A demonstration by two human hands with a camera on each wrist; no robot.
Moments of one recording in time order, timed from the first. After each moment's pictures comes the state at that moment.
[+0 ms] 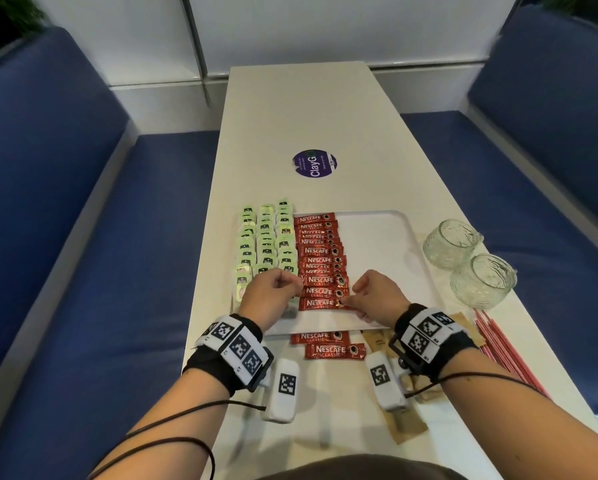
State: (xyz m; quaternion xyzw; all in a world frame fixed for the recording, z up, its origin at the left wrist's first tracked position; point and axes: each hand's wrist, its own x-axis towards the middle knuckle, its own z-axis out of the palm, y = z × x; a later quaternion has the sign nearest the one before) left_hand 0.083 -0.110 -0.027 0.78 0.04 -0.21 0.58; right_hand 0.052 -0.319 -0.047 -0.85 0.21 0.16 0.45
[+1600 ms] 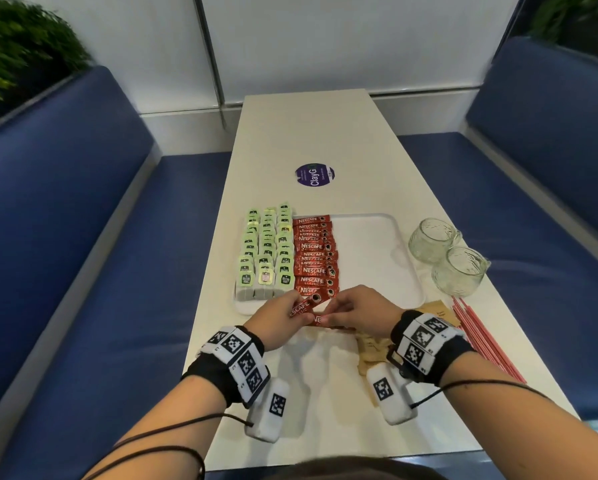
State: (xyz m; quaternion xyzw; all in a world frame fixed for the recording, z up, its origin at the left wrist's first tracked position) left_hand 0.008 -0.114 -0.014 0.90 -0.16 -0.21 0.34; right_hand -0.012 -0.312 -0.019 -0.86 0.00 0.20 0.47
